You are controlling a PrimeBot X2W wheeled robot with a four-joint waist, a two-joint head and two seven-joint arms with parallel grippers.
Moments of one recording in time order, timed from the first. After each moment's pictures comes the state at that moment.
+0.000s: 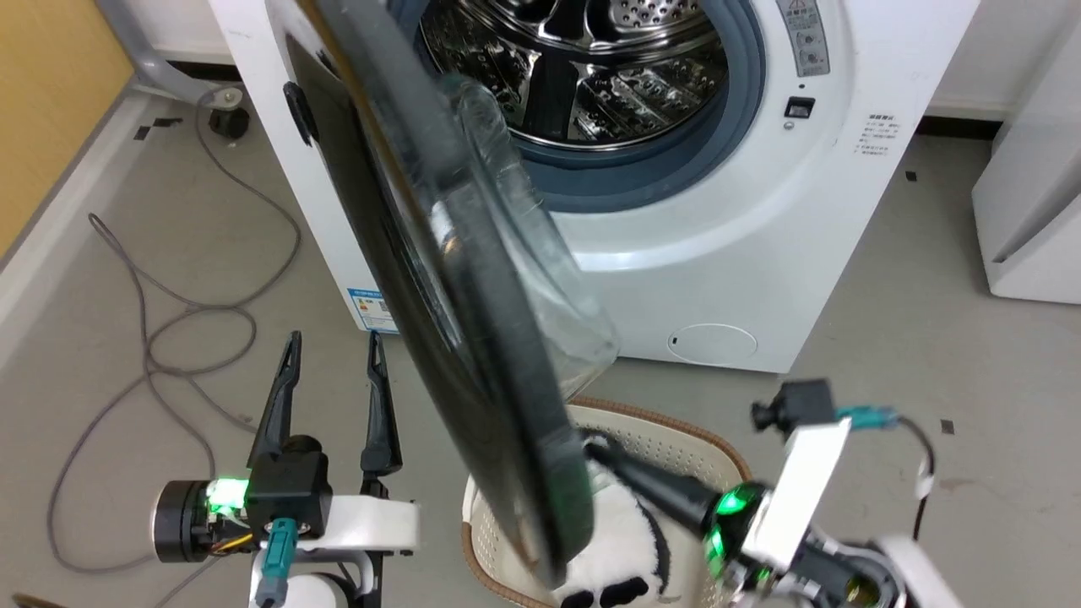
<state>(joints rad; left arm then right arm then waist) -0.11 0.08 -0.16 0.01 -0.01 0.23 -0.26 -0.24 -0.10 0.34 0.12 1.55 0.13 0.63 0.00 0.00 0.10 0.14</state>
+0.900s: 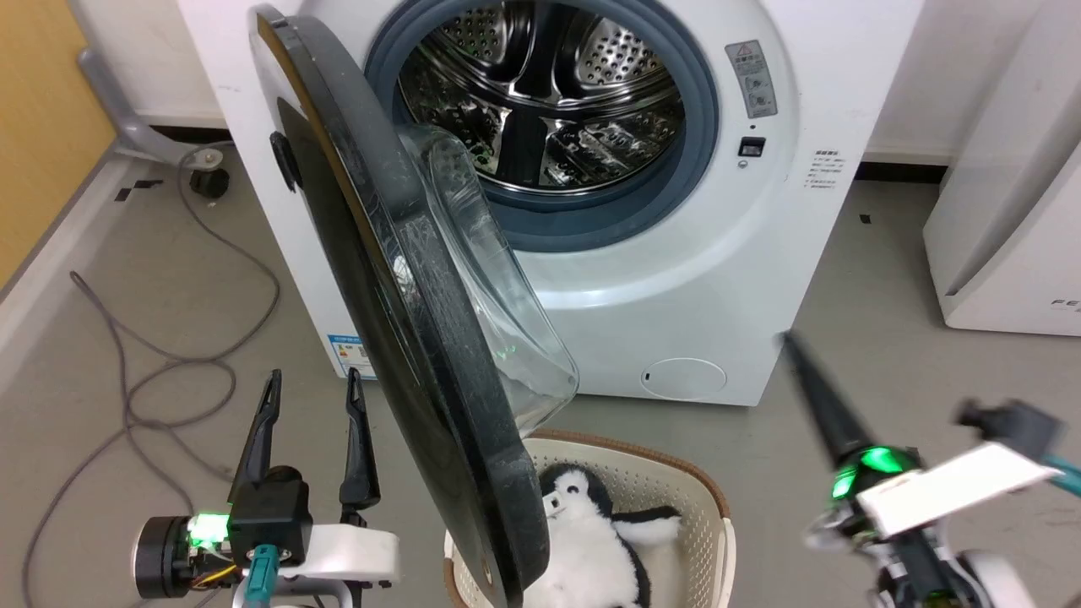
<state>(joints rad) -0.04 0.10 -0.12 0.02 -0.01 0.22 -0.26 -0.13 -0.11 0.18 -0.02 1.41 0.13 0.10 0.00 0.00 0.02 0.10</state>
